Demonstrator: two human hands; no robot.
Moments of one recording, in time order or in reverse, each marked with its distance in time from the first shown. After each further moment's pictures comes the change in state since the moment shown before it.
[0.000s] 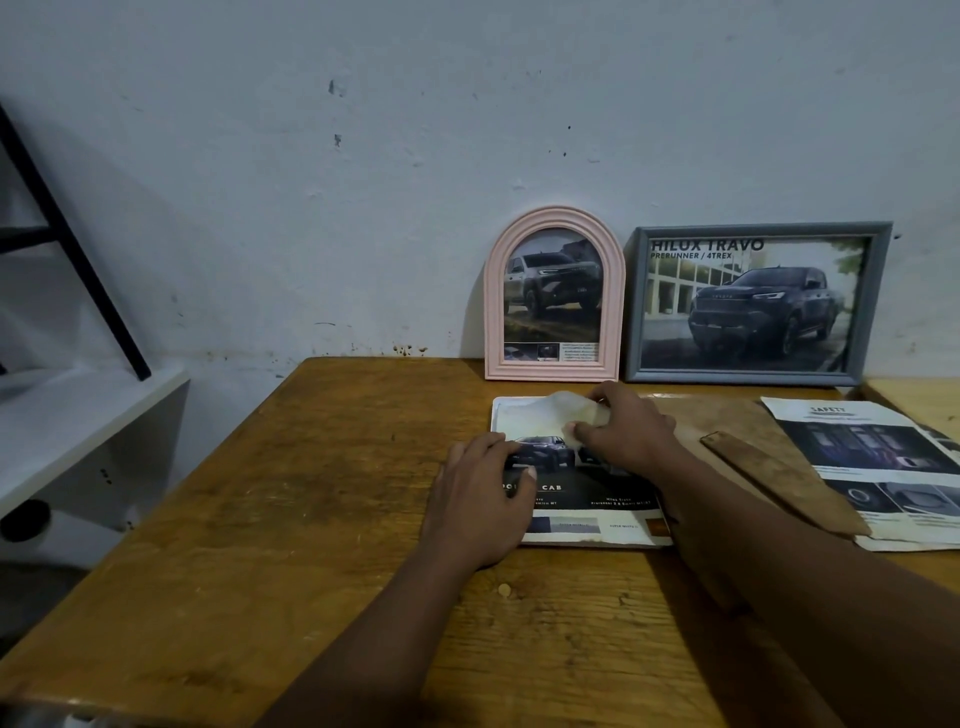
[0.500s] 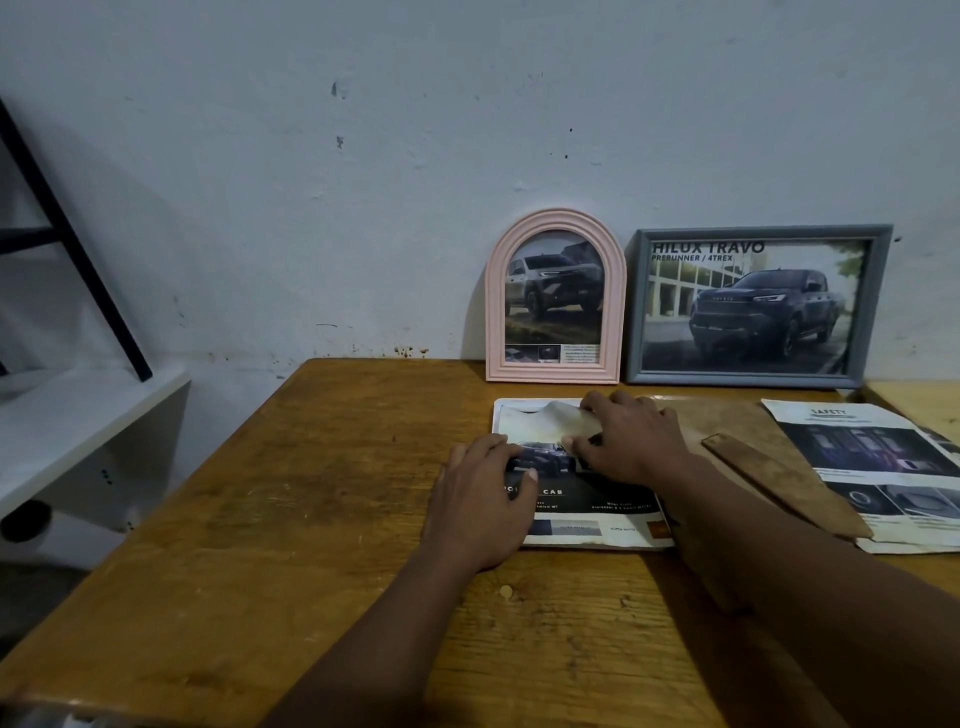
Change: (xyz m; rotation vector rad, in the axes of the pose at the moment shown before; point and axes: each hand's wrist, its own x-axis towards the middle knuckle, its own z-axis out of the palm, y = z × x) left_hand -0.002 0.000 -0.001 -0.005 -0.004 0.004; right_hand -0.001 0.003 -0.001 -0.459 -0.079 -0.171
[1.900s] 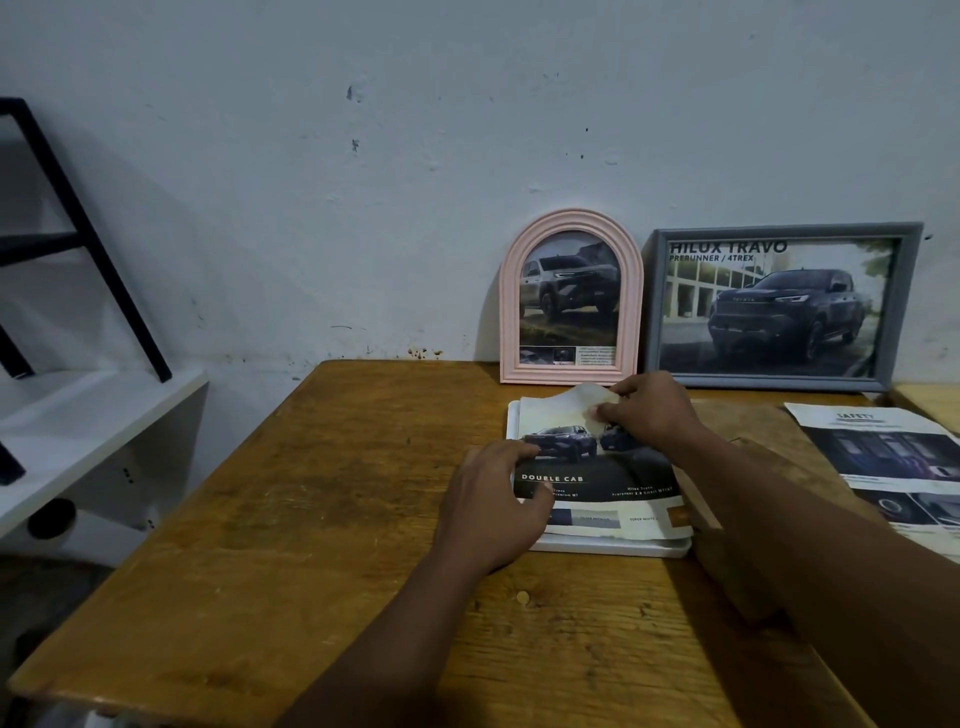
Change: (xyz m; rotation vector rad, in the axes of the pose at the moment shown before) left_hand -0.004 0.000 -0.009 -0.210 0.046 -0.003; right_hand 0.025 0.001 -0.017 0.734 0.068 0.237
